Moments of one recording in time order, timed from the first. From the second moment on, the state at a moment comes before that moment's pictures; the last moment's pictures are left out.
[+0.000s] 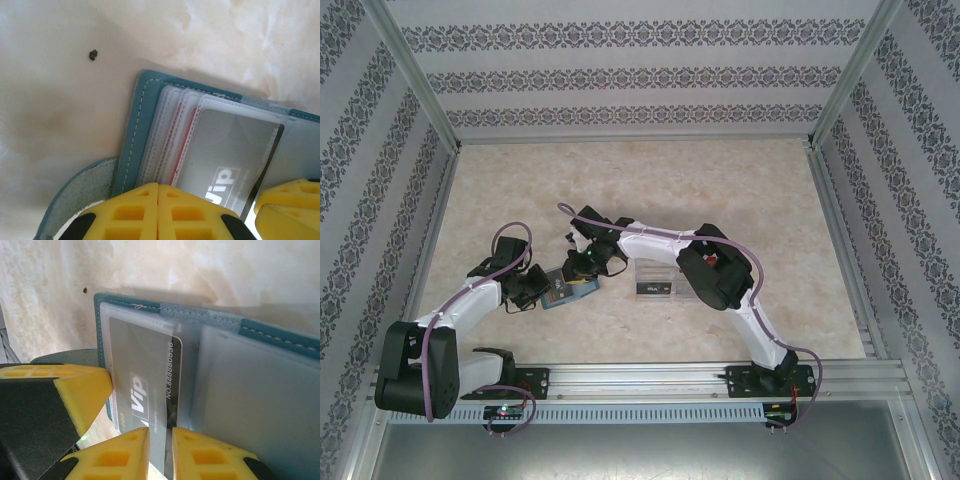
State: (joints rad) left arm -0.08 1.20 0.49 -0.47 0.23 -0.79; right arm 0.89 2.27 1.68 -0.47 -0.60 0.73
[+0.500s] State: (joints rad) left arm -0.08 1.20 0.49 -0.47 0.23 -0.79; right arm 0.89 2.29 1.69 -0.47 -0.61 0.73
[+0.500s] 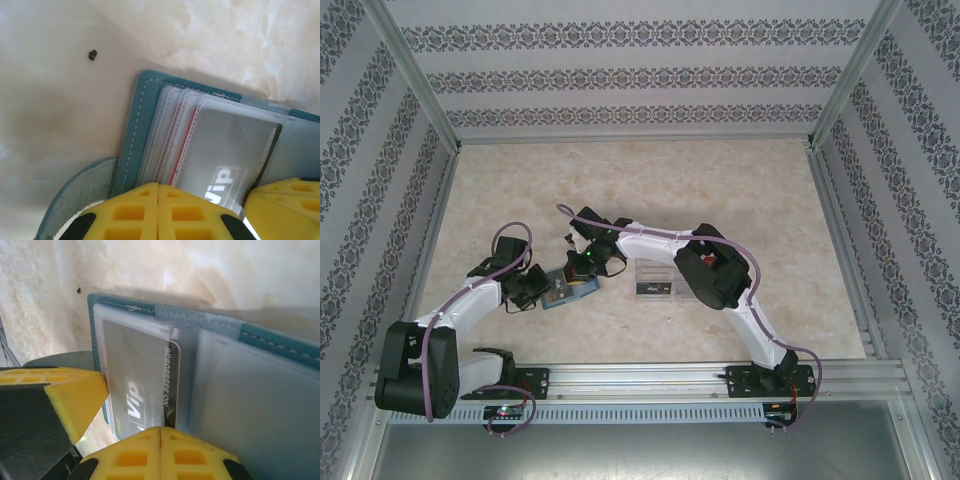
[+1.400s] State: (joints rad) left arm -0.08 1.21 0.50 -0.48 0.23 -0.79; right arm 0.87 2.24 1.61 -0.43 -0.59 0.74
